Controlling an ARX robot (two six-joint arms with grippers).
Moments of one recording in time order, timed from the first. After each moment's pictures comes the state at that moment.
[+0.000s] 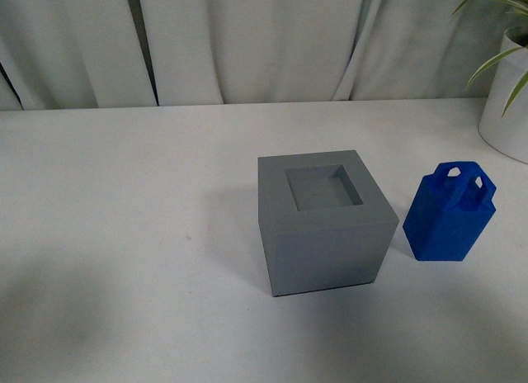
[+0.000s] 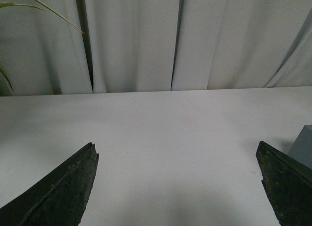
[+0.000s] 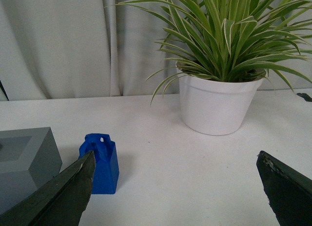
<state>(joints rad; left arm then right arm) 0.00 0.00 0.02 0.00 0.00 0.00 0.00 0.00 0.01 0.00 0.00 -0.01</state>
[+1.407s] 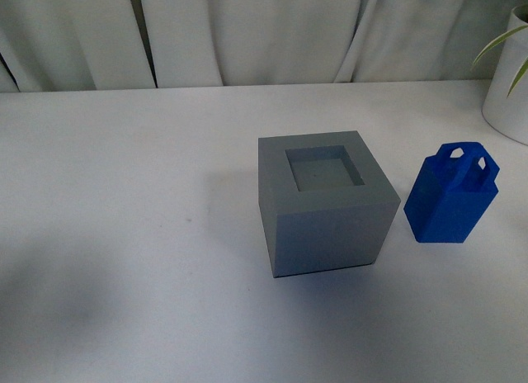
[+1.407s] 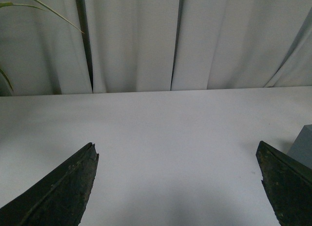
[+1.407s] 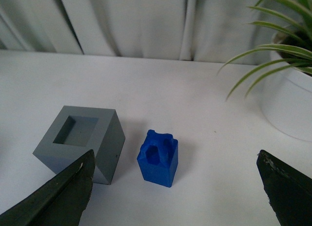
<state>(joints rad) 0.00 0.00 0.02 0.00 0.00 0.00 -0.10 0.77 0.43 0.03 -0.46 -0.08</state>
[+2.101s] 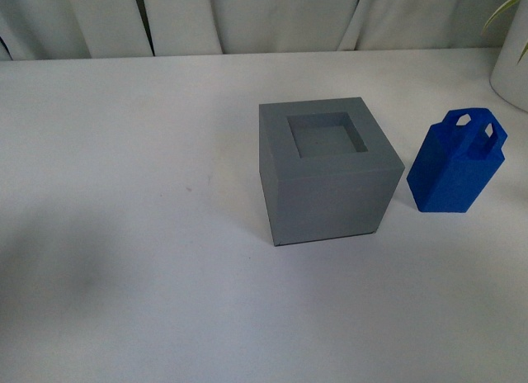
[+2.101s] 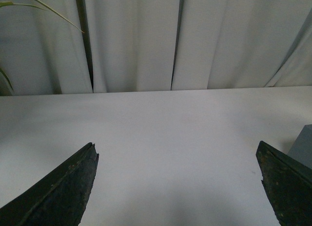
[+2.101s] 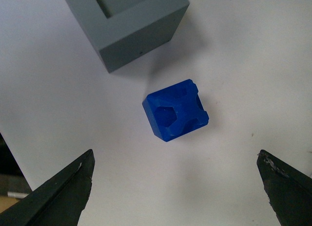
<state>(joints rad) 0.00 0.00 0.02 0.00 0.00 0.00 -0.01 1.55 1.21 -0.82 -0.49 -1.17</state>
